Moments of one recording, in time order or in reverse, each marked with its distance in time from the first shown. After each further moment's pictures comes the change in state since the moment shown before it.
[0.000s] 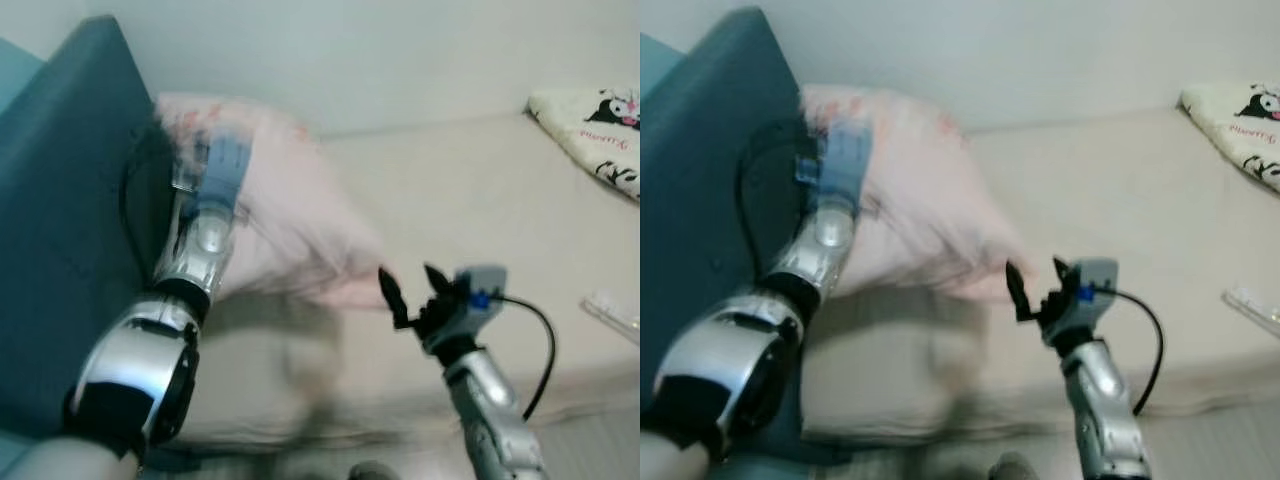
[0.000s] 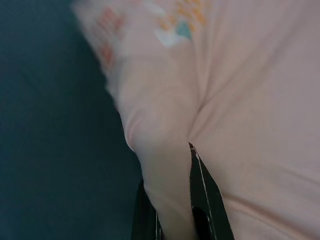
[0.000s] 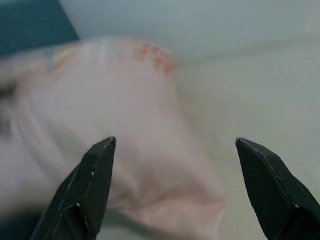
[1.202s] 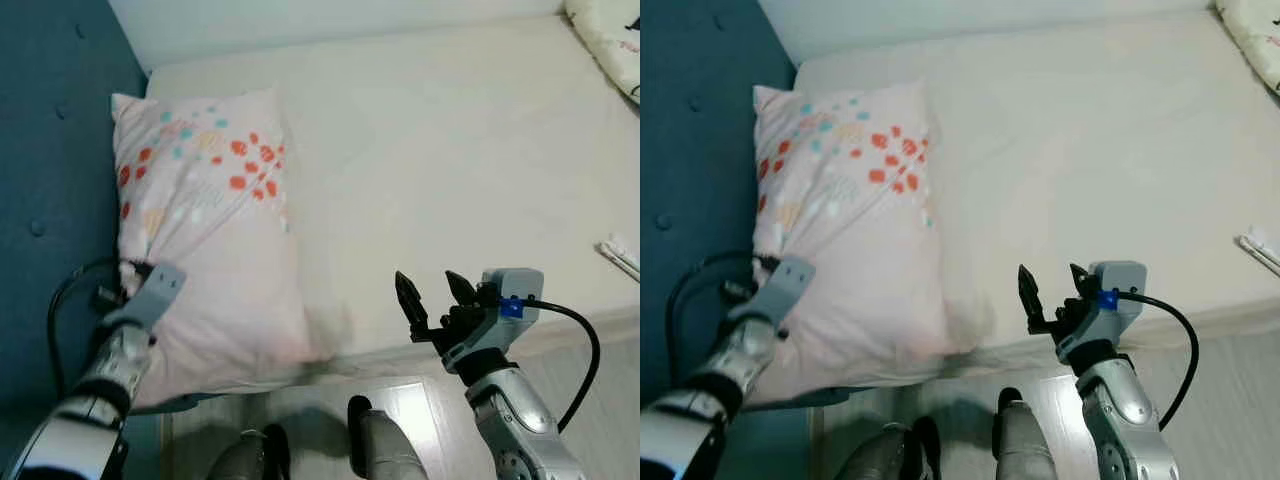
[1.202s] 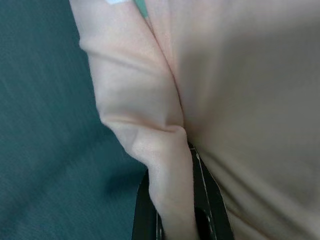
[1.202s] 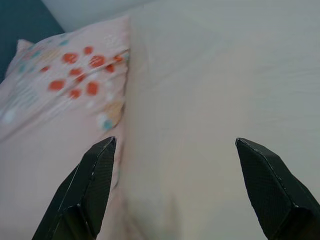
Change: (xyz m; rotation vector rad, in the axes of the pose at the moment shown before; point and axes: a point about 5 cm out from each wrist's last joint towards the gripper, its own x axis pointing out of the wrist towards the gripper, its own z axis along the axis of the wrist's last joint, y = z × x) left arm -0.038 0.078 -0.132 0.385 0.325 0.068; right arm -0.018 0.006 0.029 0.000 0.038 -0.056
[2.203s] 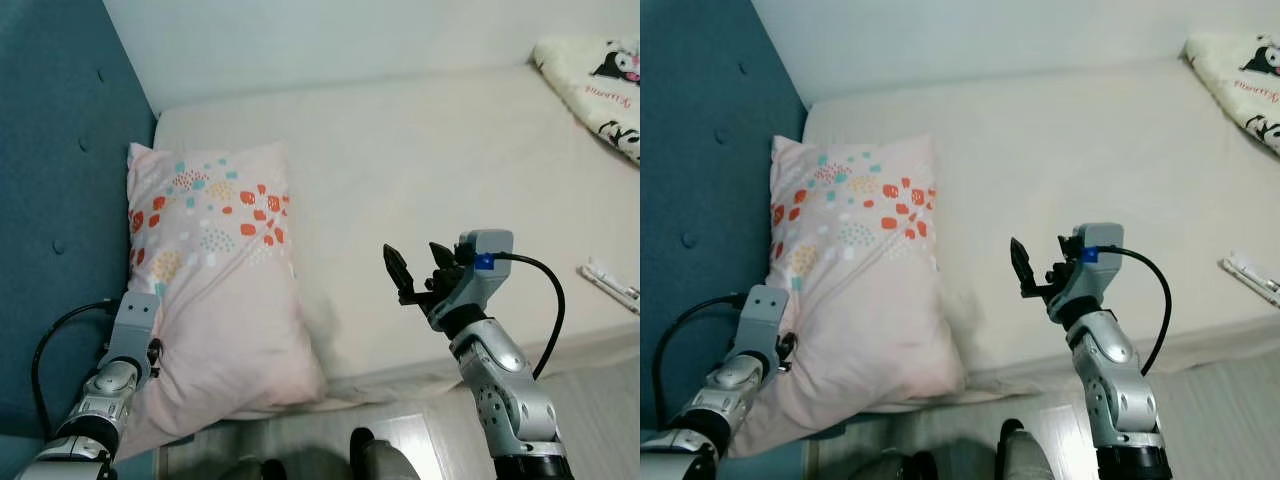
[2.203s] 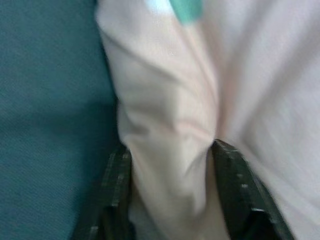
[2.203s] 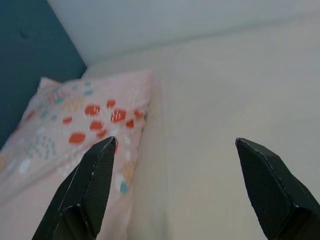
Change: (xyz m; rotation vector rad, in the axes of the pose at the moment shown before) left arm -0.004 -0.004 -0.011 -0.374 0.000 -0.242; right arm 0.058 -0.008 0.003 -0.018 -0.009 0.064
